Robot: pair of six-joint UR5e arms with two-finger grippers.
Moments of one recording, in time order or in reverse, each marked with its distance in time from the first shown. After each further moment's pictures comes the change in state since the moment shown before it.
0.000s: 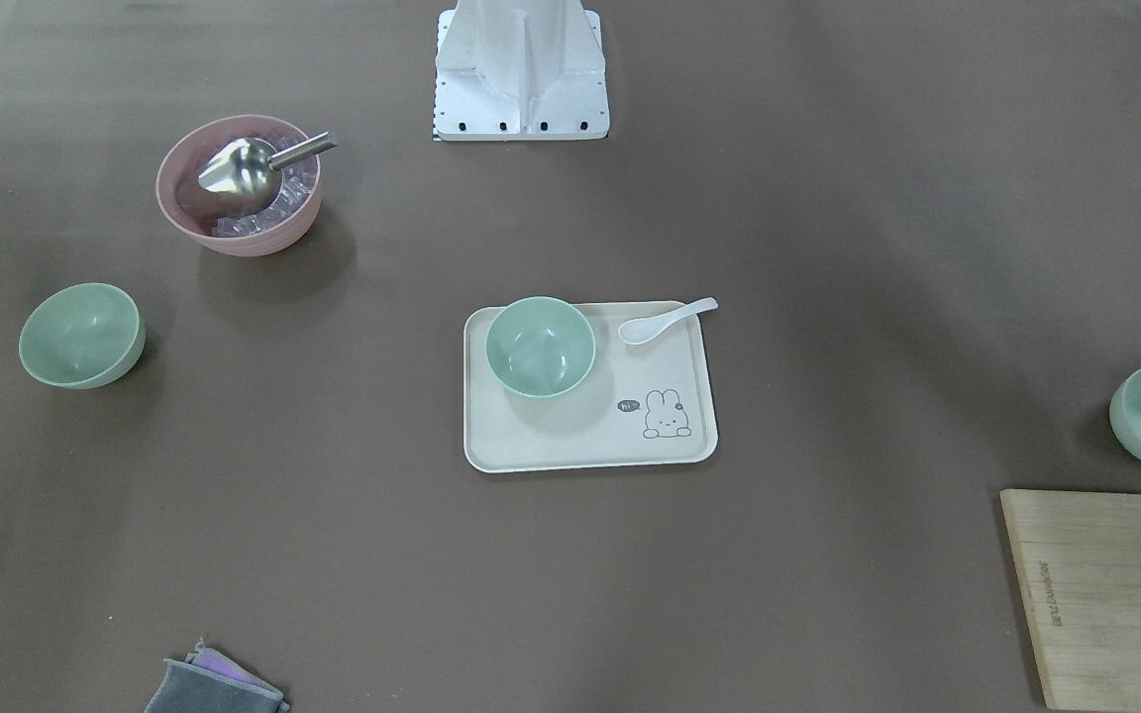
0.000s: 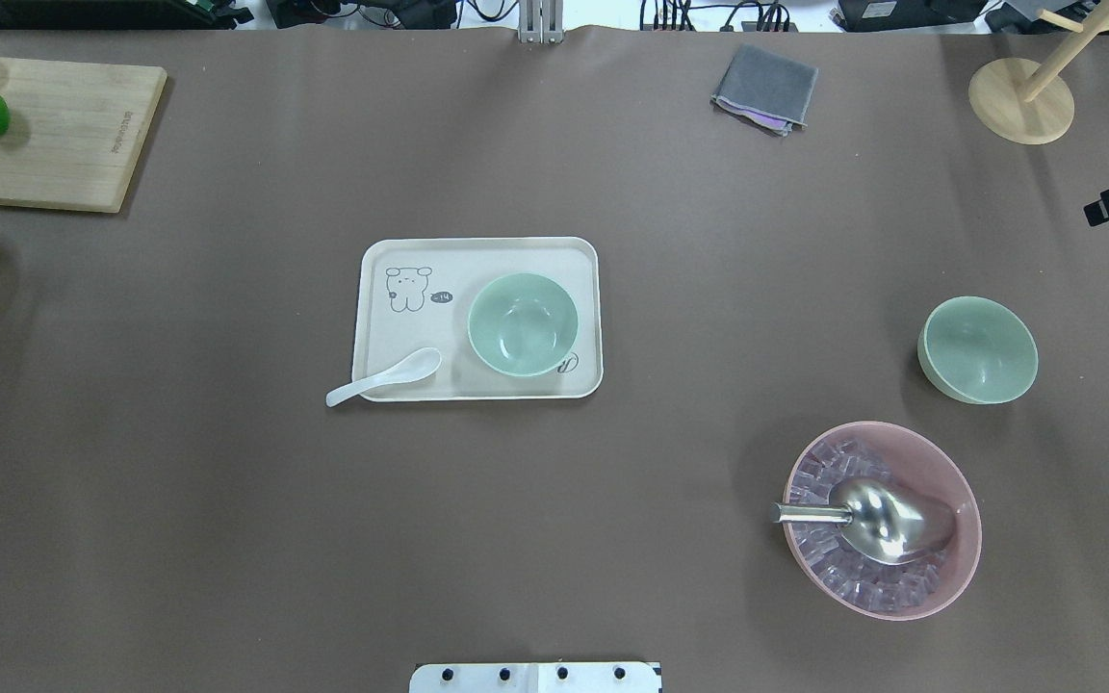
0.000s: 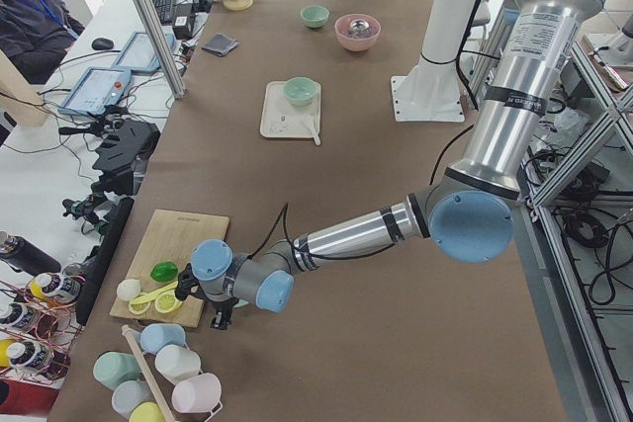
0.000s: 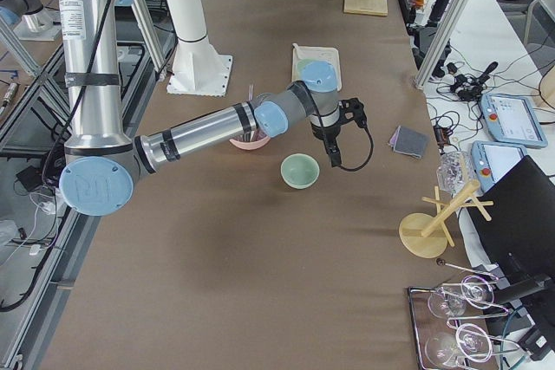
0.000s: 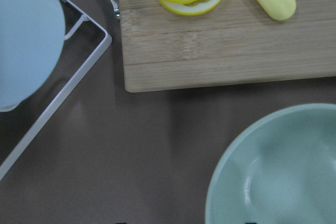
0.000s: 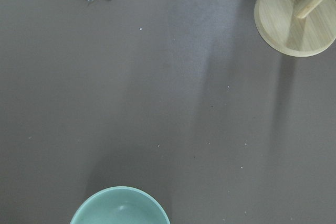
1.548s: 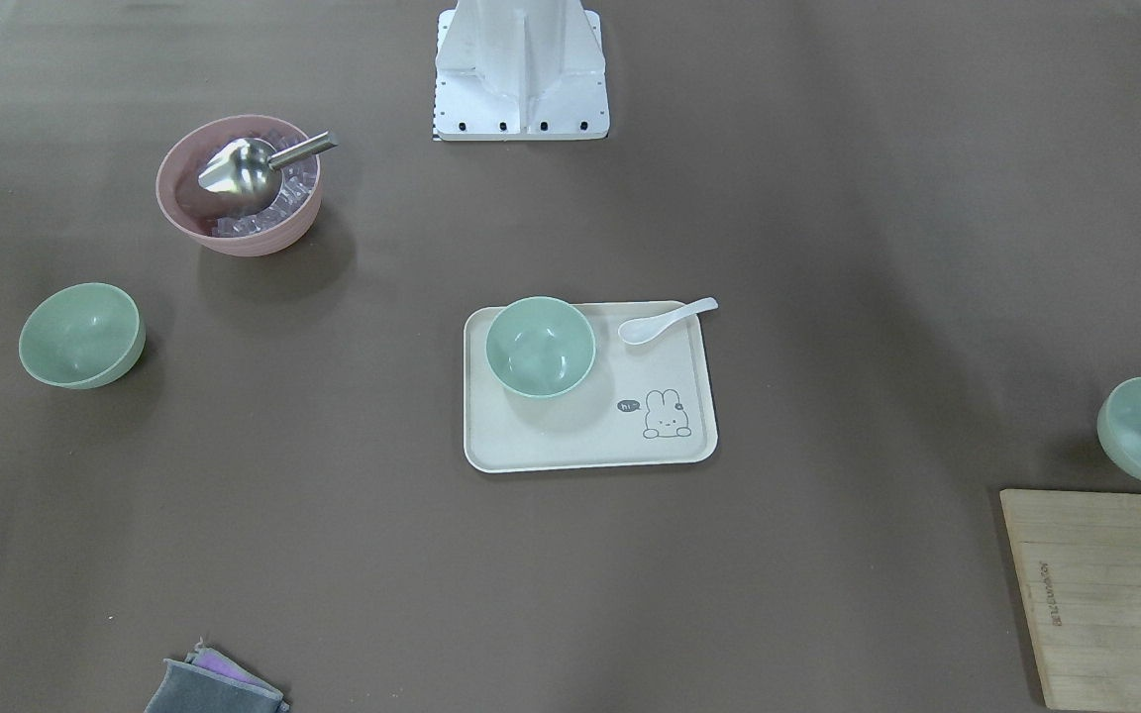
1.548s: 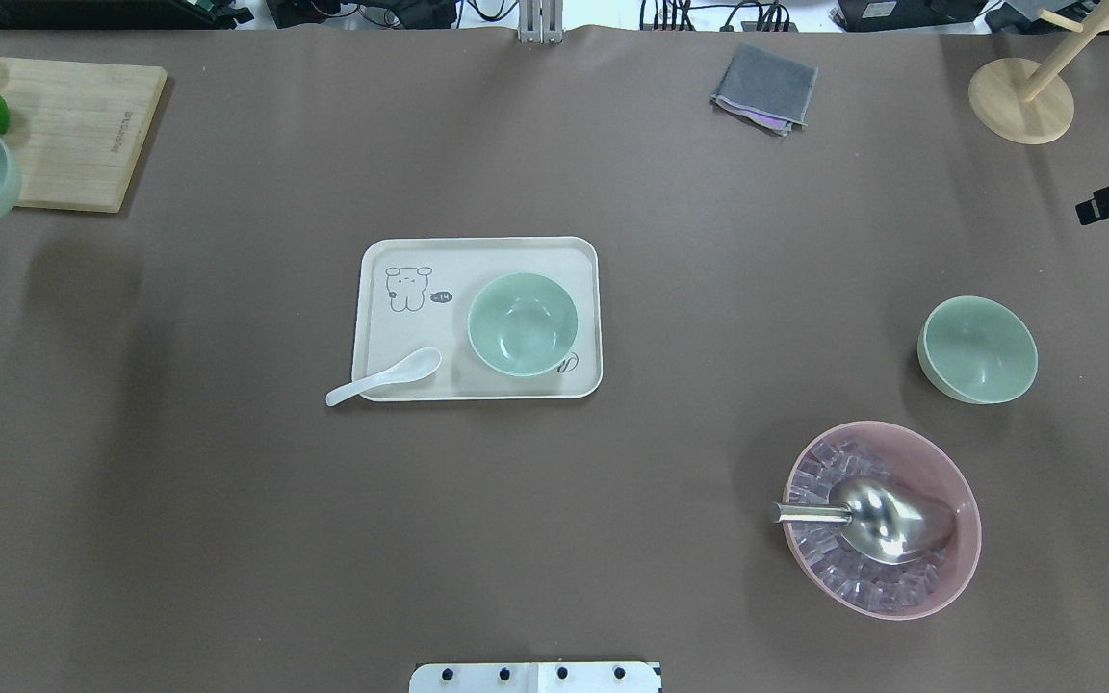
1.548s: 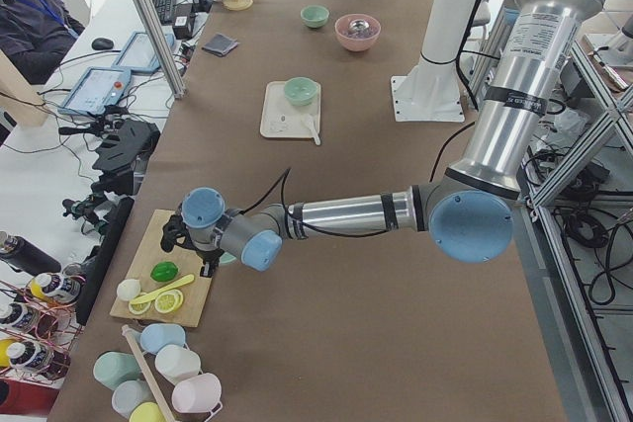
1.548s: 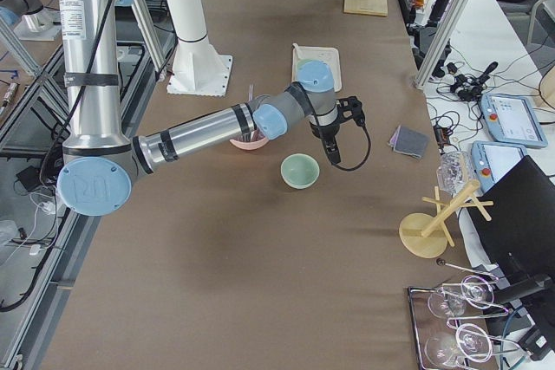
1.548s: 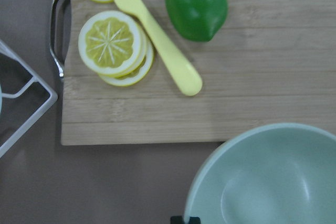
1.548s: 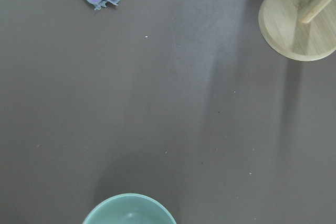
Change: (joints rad) left arm 0.006 0.004 -0.299 0.069 -0.051 -0.291; right arm -0.009 -0.013 -0.001 0.061 0.000 0.051
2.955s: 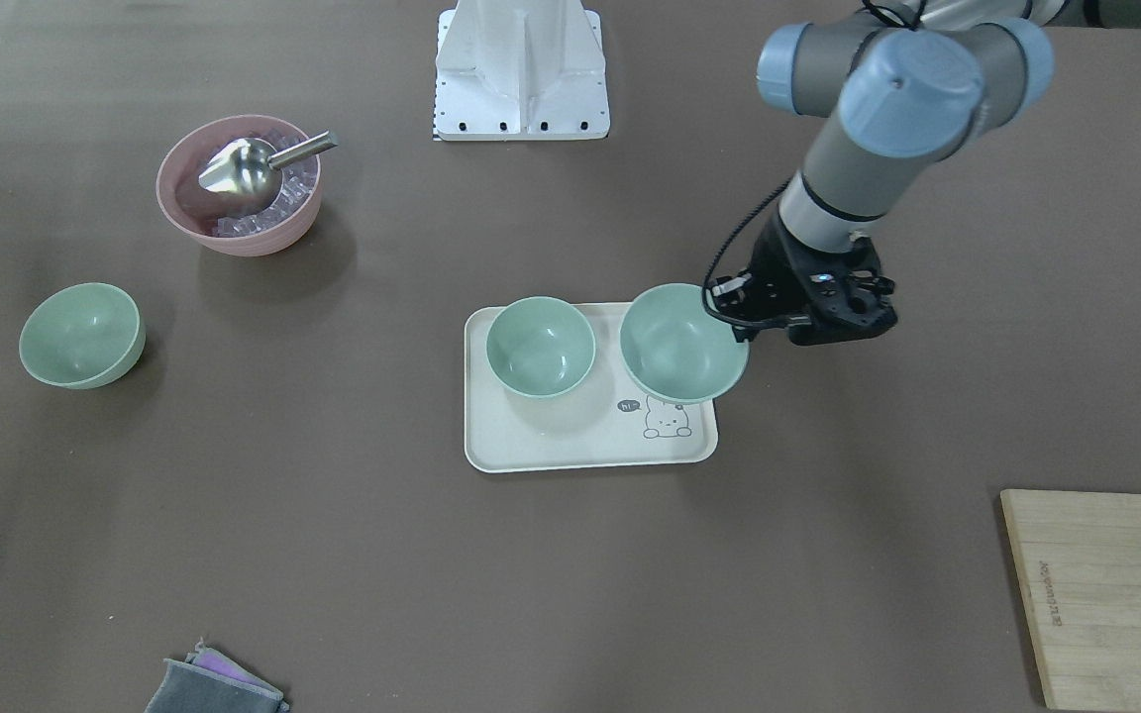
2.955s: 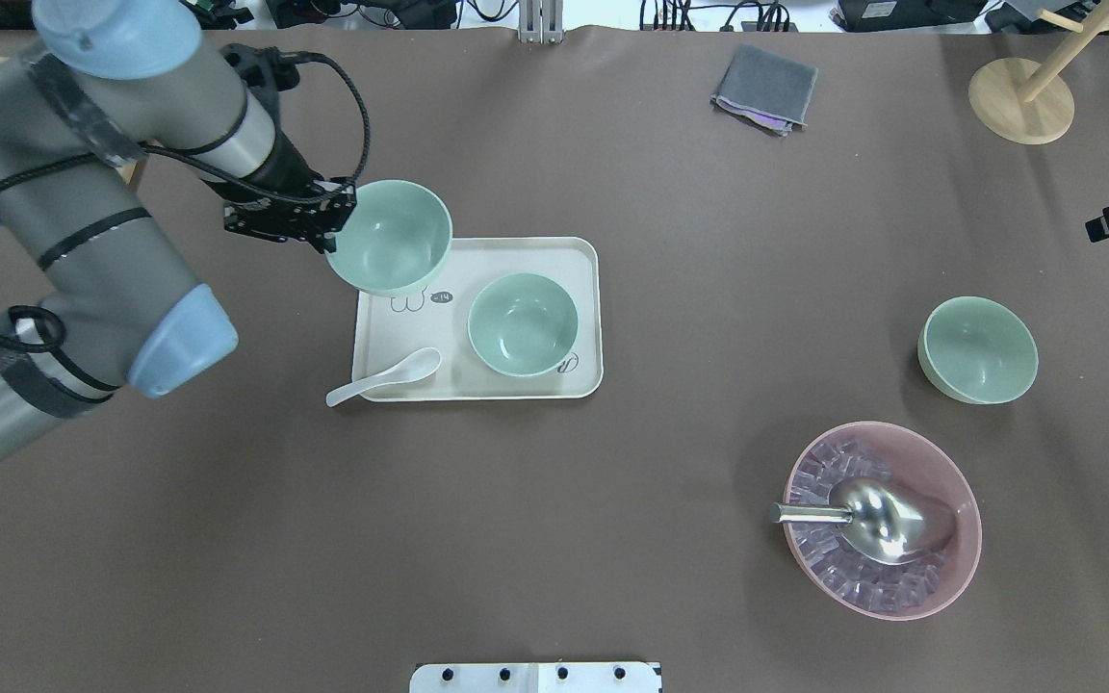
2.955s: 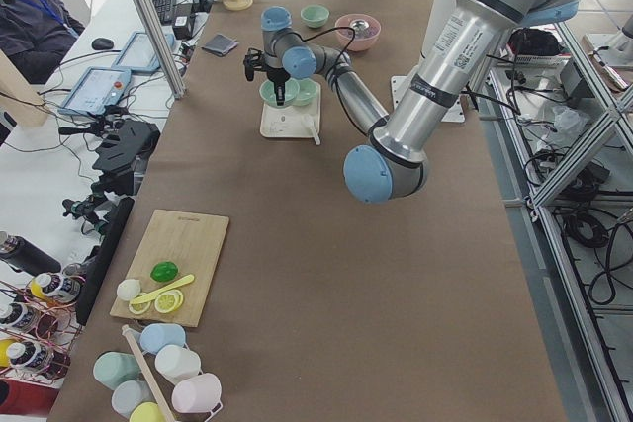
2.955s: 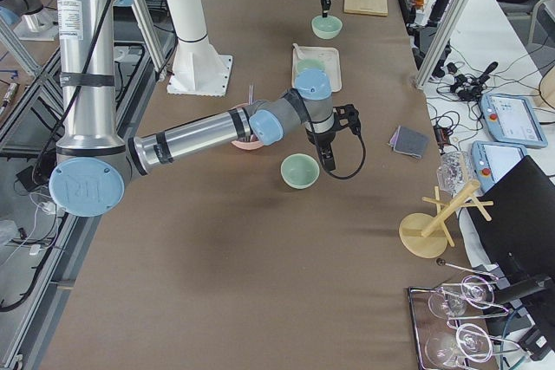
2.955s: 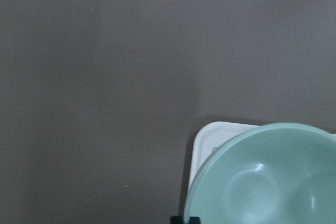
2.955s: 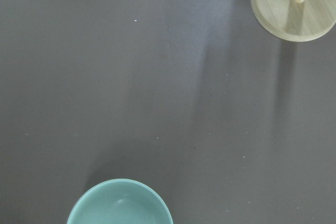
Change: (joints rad) left arm 0.601 -0.334 -0.571 0.639 0.236 -0.761; right arm 0.000 -0.030 -0.004 -0.001 0.006 0.000
